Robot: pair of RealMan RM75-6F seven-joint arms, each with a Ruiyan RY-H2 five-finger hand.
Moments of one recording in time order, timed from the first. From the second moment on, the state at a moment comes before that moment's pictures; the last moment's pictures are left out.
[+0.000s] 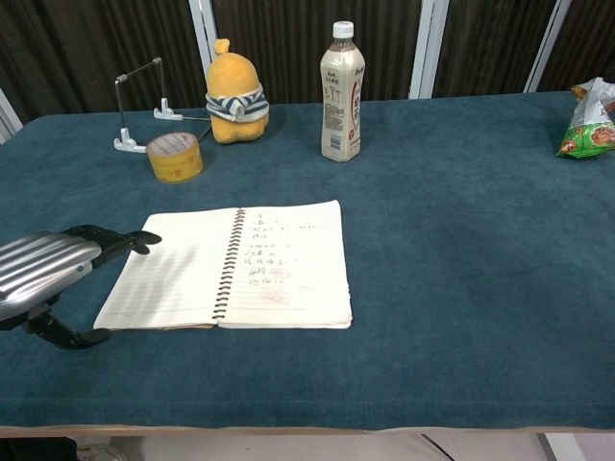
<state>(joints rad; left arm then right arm) -0.40 -1.54 -0.04 -1.51 1.39 1.08 0.45 0.29 -1.11 -0.05 -1.64 -1.74 1.42 0.14</state>
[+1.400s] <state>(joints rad) -0.46 -1.78 -0.03 -1.02 1.51 1.19 -0.01 0.26 -1.12 -0.04 -1.61 -1.73 1.43 0.19</state>
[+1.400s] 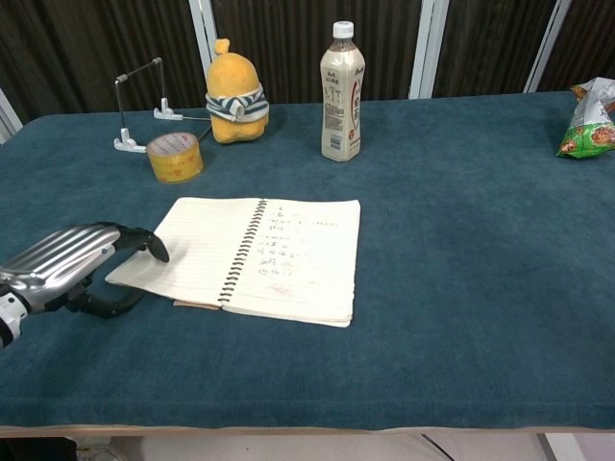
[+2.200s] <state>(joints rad) -0.54 -2.05 0.02 -0.31 1.72 1.61 -0.22 0.25 -1.10 -0.04 -1.62 -1.74 1.44 0.21</state>
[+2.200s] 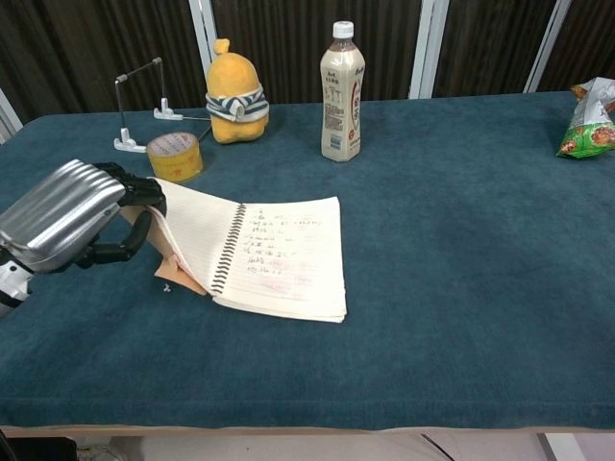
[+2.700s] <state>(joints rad) -0.68 -1.95 0.12 -0.27 1.85 1.78 -0.05 0.24 -1.10 -0.04 -1.62 -1.74 1.46 0.21</state>
